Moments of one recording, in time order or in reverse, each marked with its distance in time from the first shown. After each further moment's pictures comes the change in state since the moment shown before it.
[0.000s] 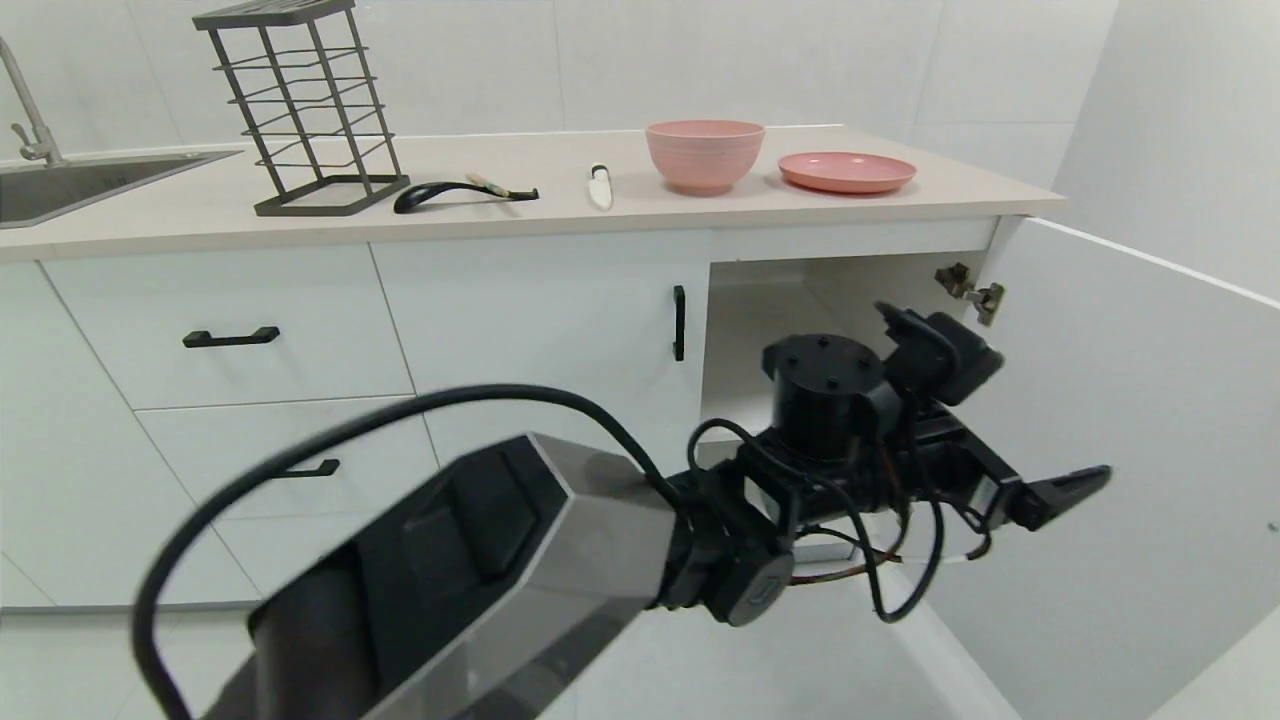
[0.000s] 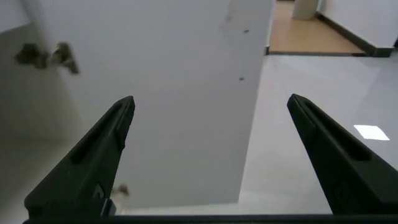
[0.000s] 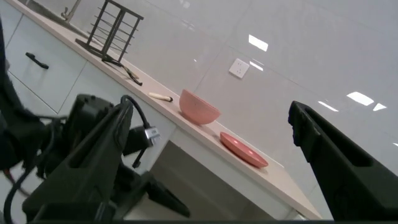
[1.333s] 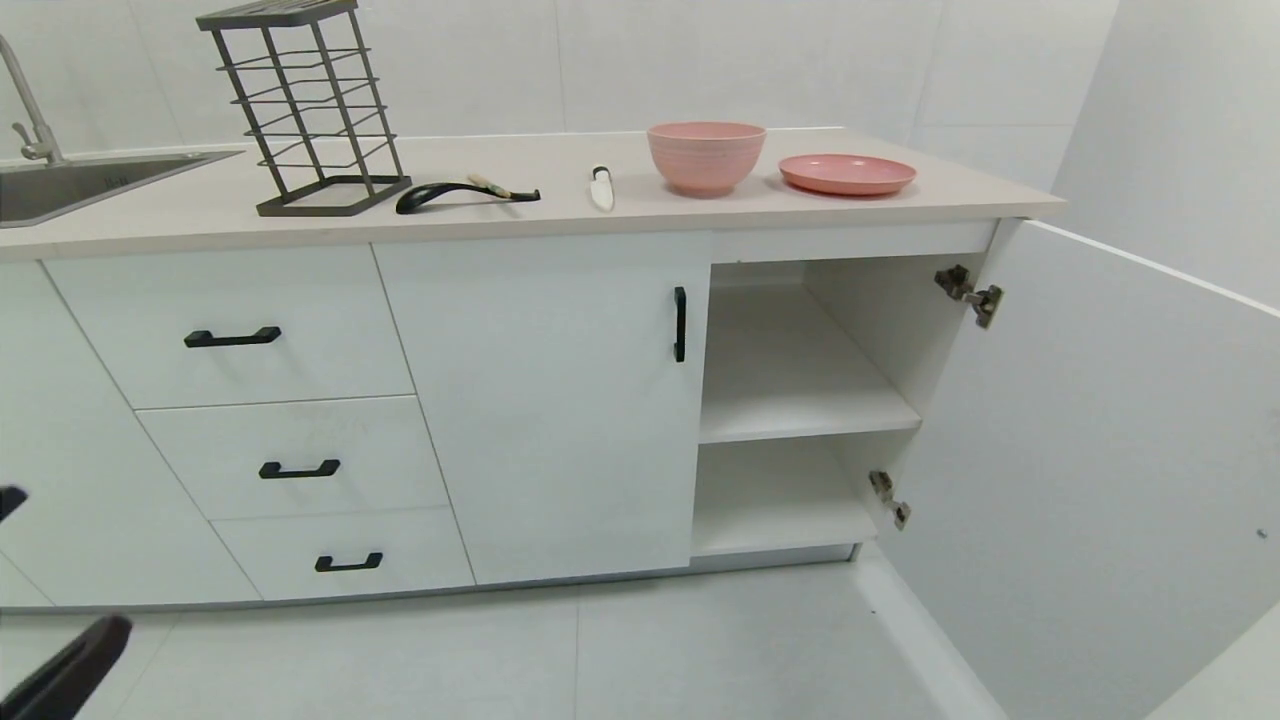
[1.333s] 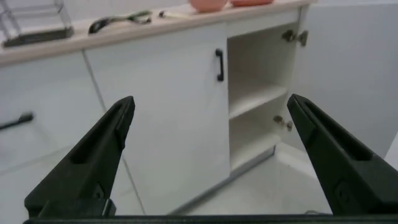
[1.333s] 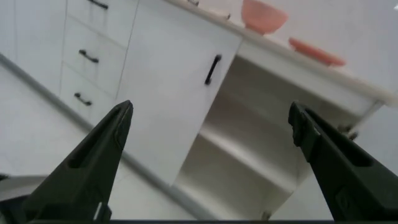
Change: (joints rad) left arm 0.850 -1.981 1.584 0.294 0.031 0.012; right arm 0.004 -0.729 0.134 1.019 -0.009 -0.016
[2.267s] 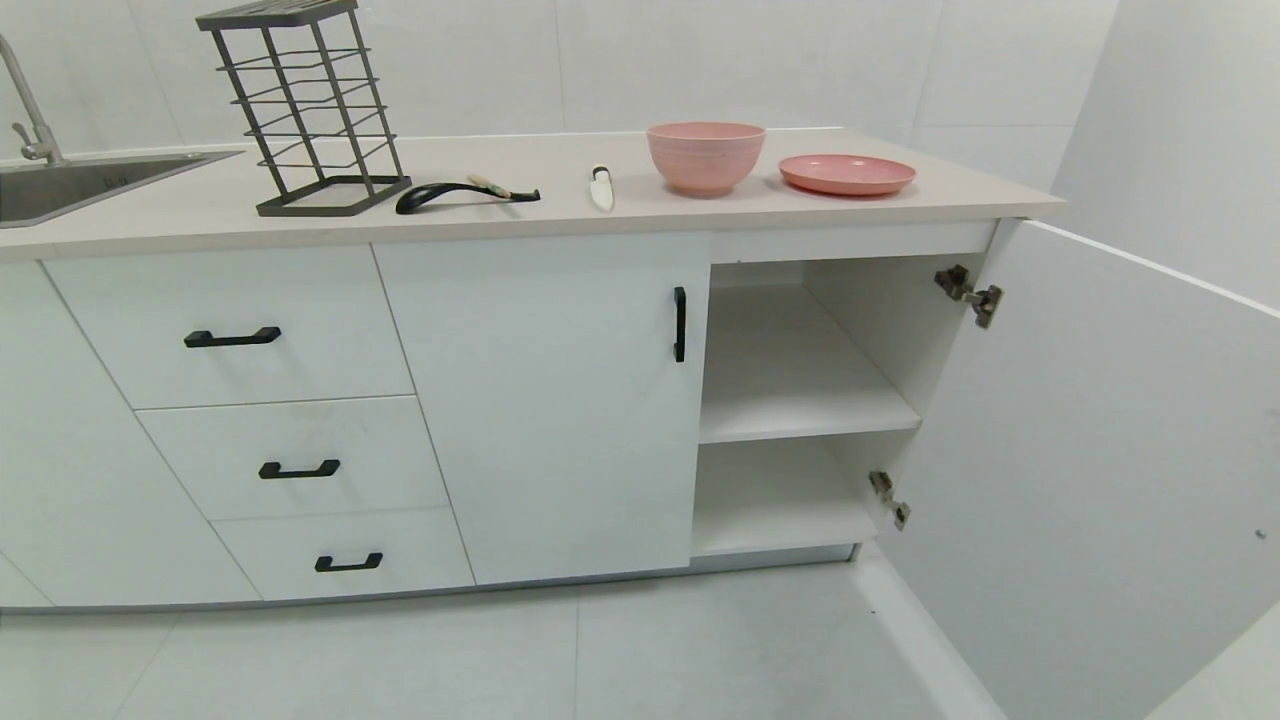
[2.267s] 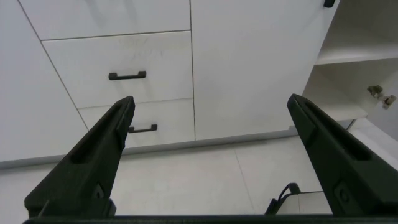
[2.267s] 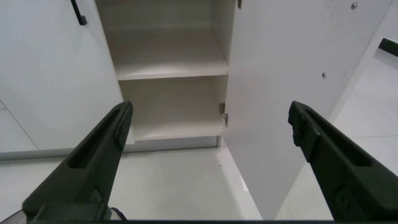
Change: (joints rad) left arm 0.135 -0.495 0.164 0.534 0.306 -0.013; right arm 0.028 -0.262 0.000 0.448 -0.671 0.245
